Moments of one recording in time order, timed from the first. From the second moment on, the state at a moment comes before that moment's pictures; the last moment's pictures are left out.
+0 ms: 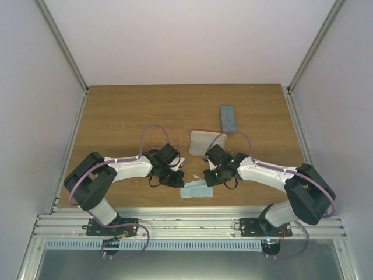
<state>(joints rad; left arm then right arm) -0.74 1.61 0.76 -0.34 0.47 -0.48 0.77 1.44 0.73 -0.52 -0.16 0.45</state>
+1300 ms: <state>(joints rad) -0.75 1.57 0.67 -0.21 0.68 -0.55 0.78 1.40 0.67 -0.46 -0.38 0.48</state>
